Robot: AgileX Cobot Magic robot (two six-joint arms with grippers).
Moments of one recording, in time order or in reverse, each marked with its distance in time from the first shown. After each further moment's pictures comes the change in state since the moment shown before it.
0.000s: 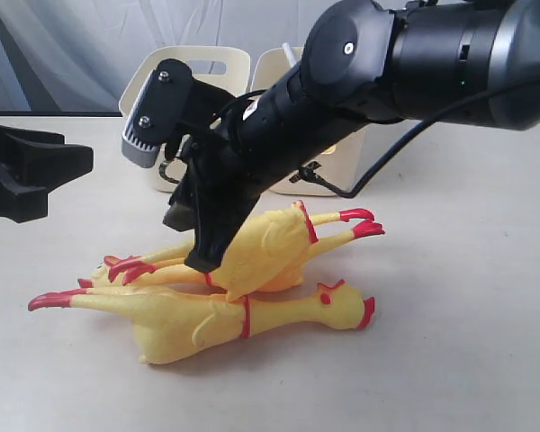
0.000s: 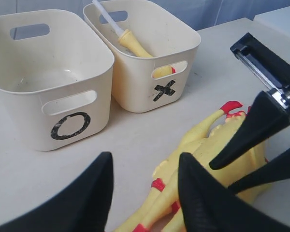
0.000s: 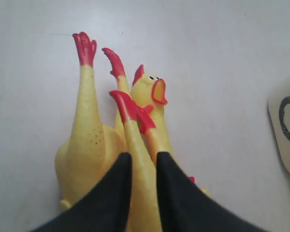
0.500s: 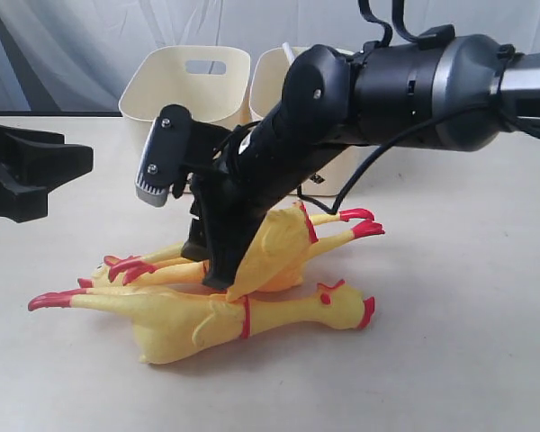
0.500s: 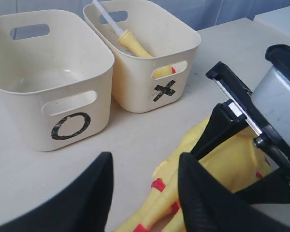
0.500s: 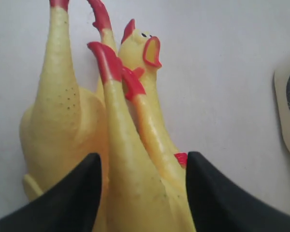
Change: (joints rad) left arm 0.000 0.000 0.000 0.000 0.000 0.000; right arm 0.000 0.085 0.000 -0.132 -0.038 0.020
